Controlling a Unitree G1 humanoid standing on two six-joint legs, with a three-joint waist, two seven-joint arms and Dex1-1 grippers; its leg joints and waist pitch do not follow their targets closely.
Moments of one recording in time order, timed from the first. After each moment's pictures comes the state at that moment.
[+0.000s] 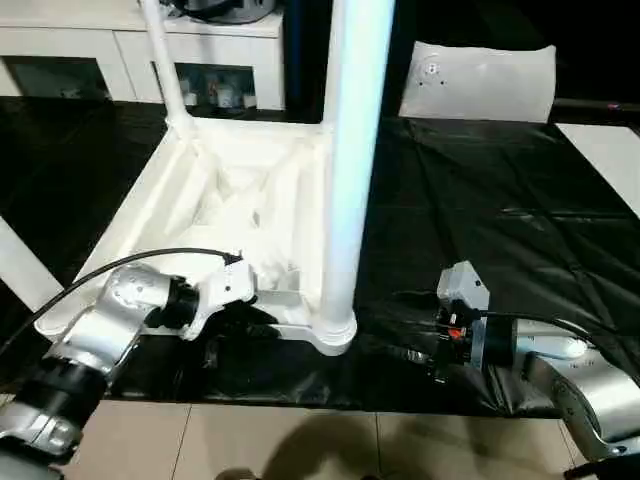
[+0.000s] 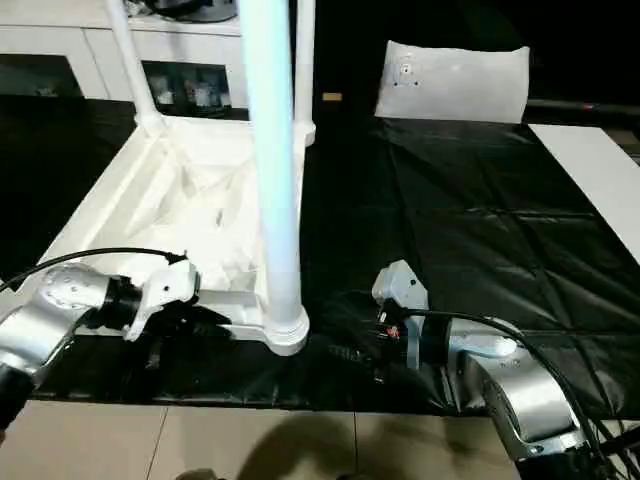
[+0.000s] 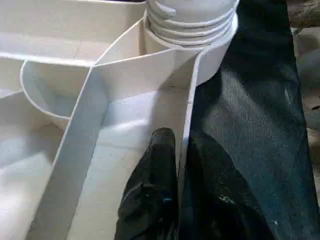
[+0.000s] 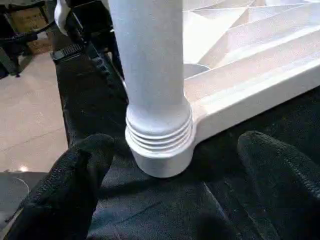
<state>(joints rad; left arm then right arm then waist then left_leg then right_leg) -0.45 0.61 -0.35 0.37 -0.09 0.08 -1.28 -0.12 -0.52 0.16 -0.12 0.35 0.39 0.97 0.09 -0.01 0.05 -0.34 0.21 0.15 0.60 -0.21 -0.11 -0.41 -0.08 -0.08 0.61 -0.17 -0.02</state>
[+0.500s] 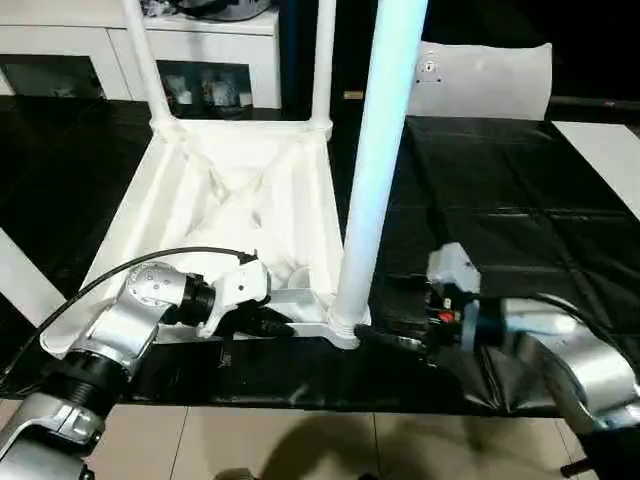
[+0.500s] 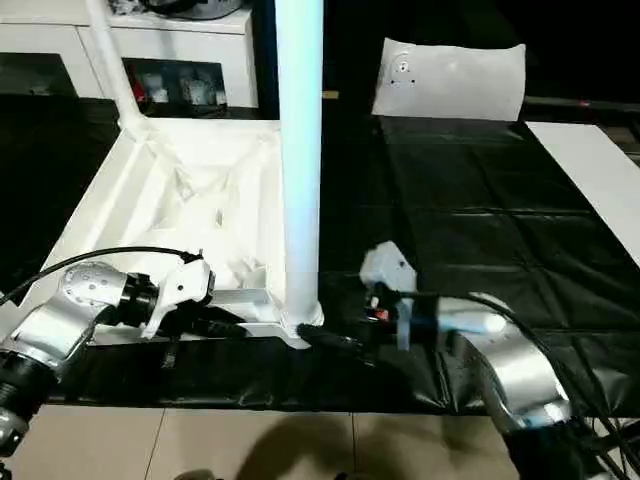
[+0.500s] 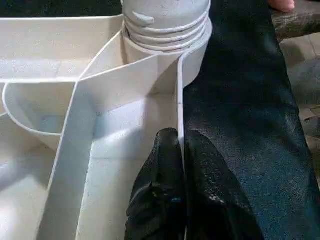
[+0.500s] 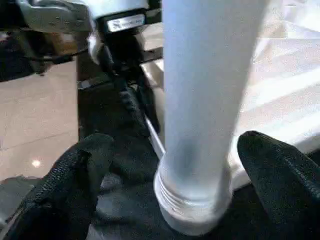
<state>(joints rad) -0.48 0.55 -0.35 0.45 -0.08 -0.01 -1.32 -0.26 -0.49 0.20 -0.04 0.37 0.36 1.08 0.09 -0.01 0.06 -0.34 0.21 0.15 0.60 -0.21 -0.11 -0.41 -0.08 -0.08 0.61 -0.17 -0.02</state>
